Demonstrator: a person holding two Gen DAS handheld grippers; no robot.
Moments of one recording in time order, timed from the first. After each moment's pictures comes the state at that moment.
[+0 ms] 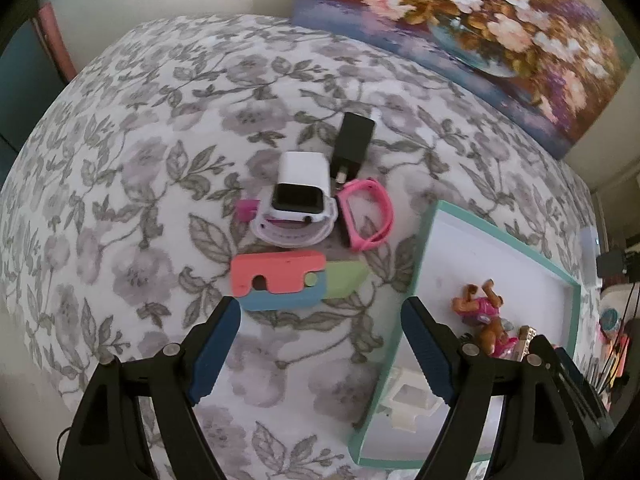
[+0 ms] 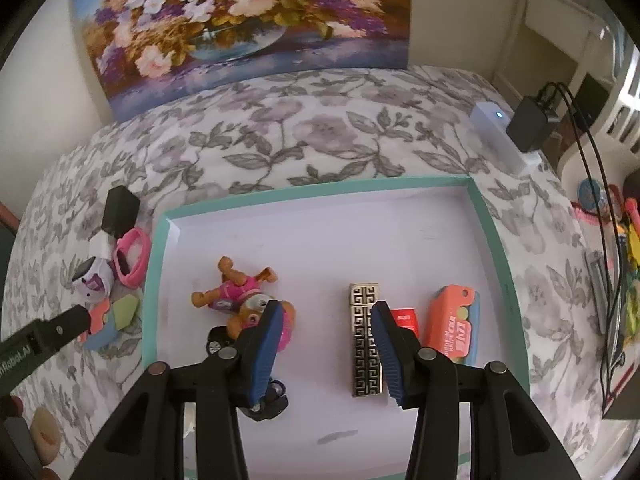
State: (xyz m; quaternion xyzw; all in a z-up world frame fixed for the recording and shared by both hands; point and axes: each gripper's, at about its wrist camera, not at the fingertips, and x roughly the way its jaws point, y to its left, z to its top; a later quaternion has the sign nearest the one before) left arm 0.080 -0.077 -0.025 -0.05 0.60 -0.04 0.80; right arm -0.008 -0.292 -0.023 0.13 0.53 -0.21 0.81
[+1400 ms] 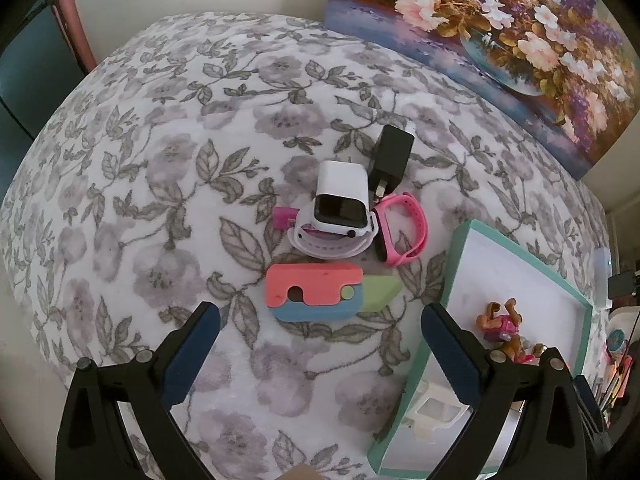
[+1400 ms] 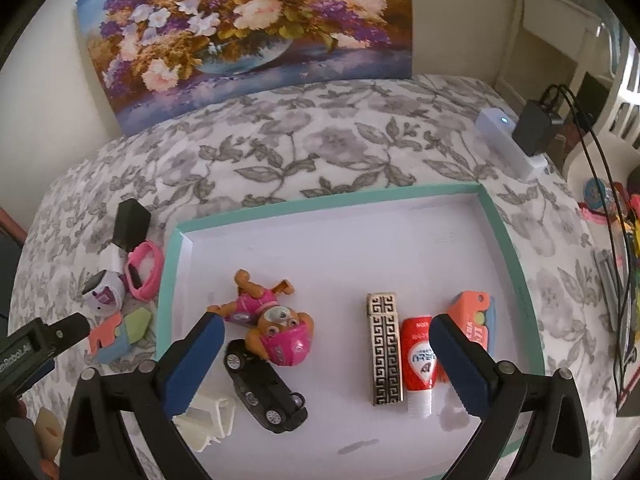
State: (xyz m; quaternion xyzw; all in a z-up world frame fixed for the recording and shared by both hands) left arm 0.087 -0.059 -0.027 -0.06 0.60 0.00 0.80; right arm -0.007 -0.287 -0.021 0.15 0.50 -0.21 0.83
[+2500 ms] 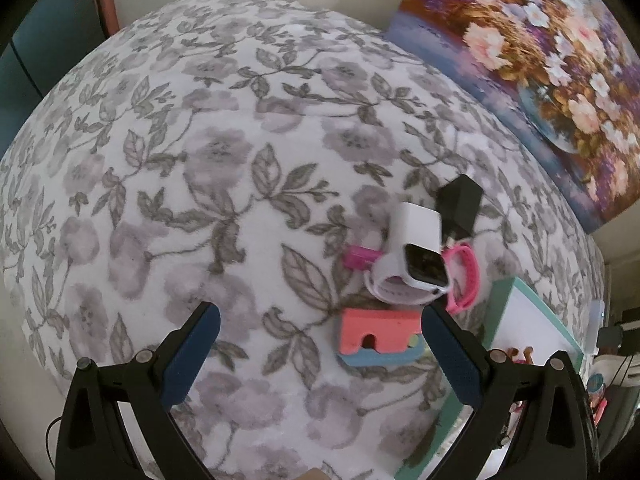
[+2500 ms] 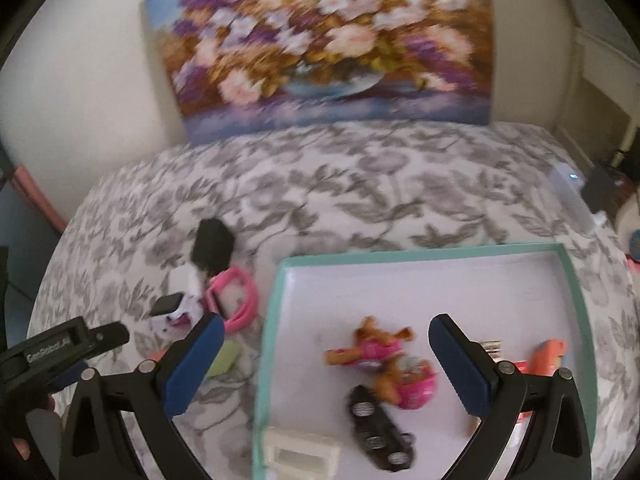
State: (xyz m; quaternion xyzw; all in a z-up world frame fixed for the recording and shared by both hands) left arm 0.117 0.013 -0.045 -0.13 0.60 0.02 0.79; right arm 0.042 -0.223 -0.013 0.13 0.46 -0.13 0.87
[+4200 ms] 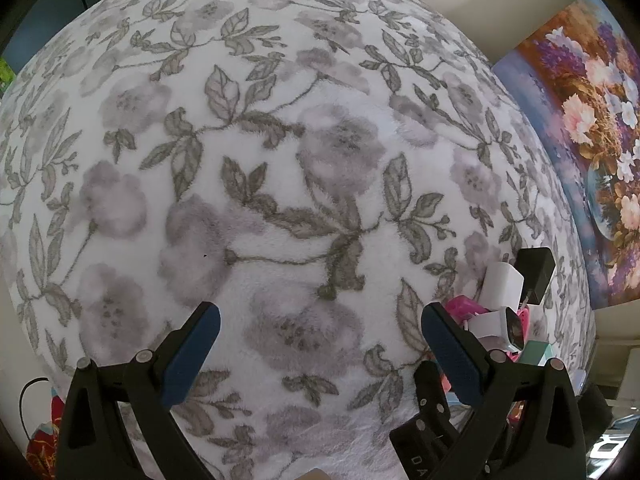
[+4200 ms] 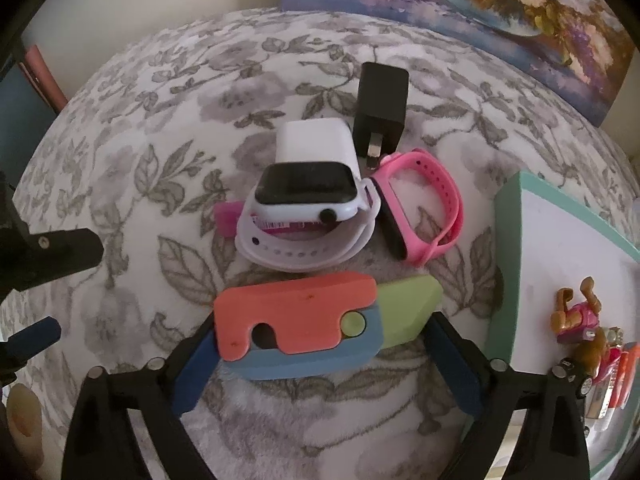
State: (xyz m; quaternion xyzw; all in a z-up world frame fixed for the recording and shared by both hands) left arm 0.115 0.104 -0.074 -0.24 0.62 0.09 0.74; right arm 0.105 -0.086 -0.112 0.03 0.58 -0.06 0.81
